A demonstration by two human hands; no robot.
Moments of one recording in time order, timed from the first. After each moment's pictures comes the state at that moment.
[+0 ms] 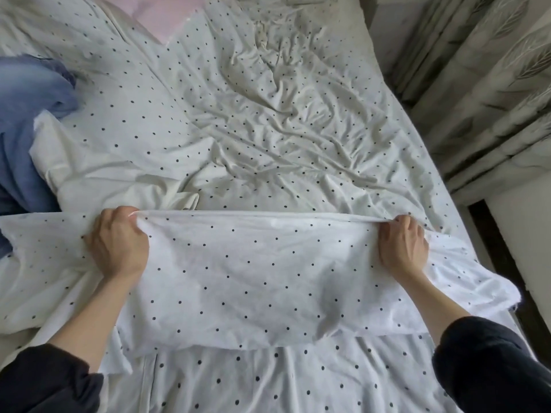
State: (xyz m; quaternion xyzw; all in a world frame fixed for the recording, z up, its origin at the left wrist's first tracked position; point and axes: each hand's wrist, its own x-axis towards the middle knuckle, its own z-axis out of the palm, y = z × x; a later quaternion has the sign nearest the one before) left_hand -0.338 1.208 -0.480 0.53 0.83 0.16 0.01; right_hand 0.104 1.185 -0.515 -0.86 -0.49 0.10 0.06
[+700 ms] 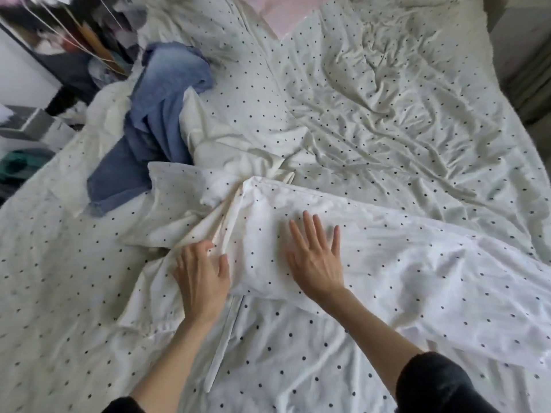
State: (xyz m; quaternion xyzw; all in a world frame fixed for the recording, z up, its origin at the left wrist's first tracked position) left_hand -0.339 1.056 -0.472 0.48 0.85 0.21 0.05; right_hand -0.154 1.124 -0.498 -0.55 -0.81 0.17 0.04
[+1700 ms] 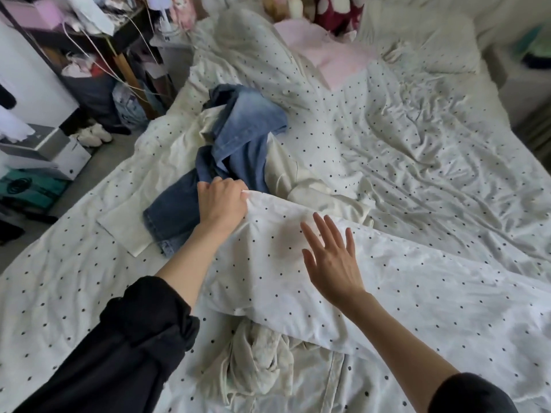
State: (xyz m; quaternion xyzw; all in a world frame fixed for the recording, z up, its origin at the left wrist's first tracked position) left_hand -0.561 1.213 -0.404 0.62 0.78 0.06 -0.03; right_hand -0.342 1.161 -0.453 -0.53 -0.83 0.09 0.13
